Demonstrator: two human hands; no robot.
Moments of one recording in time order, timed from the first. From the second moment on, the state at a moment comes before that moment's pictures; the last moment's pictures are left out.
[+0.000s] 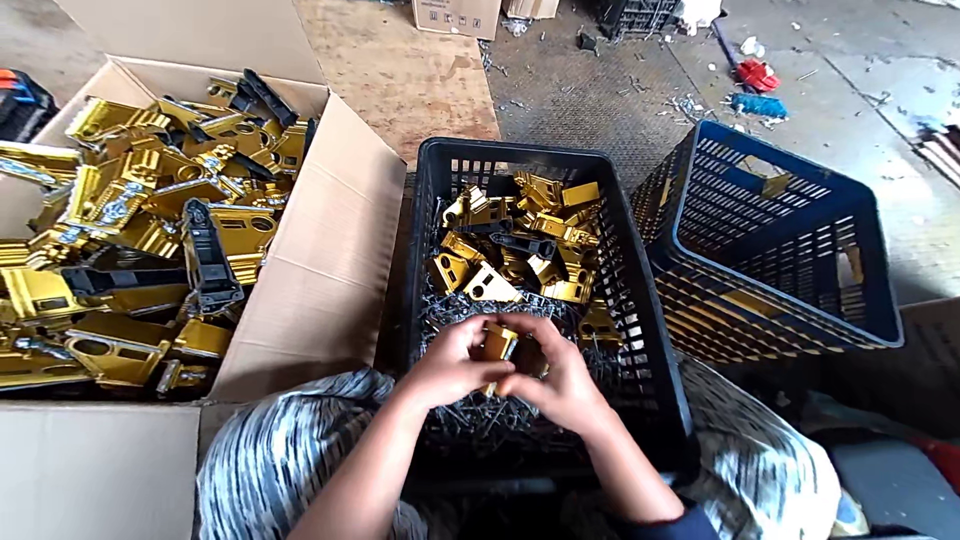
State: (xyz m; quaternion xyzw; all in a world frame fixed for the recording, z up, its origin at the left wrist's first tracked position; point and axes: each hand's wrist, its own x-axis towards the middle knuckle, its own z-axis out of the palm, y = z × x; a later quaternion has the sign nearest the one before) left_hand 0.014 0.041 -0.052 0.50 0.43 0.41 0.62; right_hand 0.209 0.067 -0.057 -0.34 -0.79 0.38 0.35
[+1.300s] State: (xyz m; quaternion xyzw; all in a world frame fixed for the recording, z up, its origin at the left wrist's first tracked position) left_hand 0.020 0.061 -0.055 0.25 0.49 0.68 0.48; right_hand 0.238 0.045 -0.061 -0.44 -0.83 0.02 0.35
